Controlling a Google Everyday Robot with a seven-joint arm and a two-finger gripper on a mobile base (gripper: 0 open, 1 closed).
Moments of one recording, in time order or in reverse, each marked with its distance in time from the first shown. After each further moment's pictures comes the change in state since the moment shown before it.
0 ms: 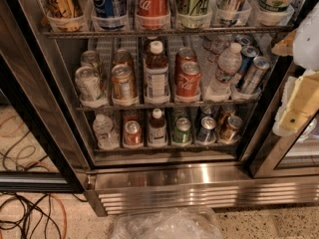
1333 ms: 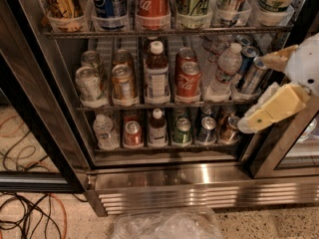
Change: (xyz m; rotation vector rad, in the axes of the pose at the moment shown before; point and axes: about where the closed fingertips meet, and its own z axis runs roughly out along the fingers) arm -0.035 0.002 0.023 0.005 -0.427 0.220
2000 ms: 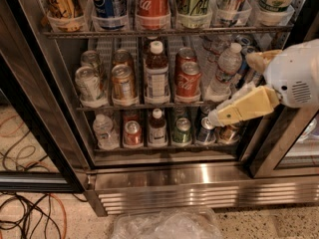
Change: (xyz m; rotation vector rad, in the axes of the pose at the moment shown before) arm -0.034 0.008 0.018 0.072 -0.241 0.101
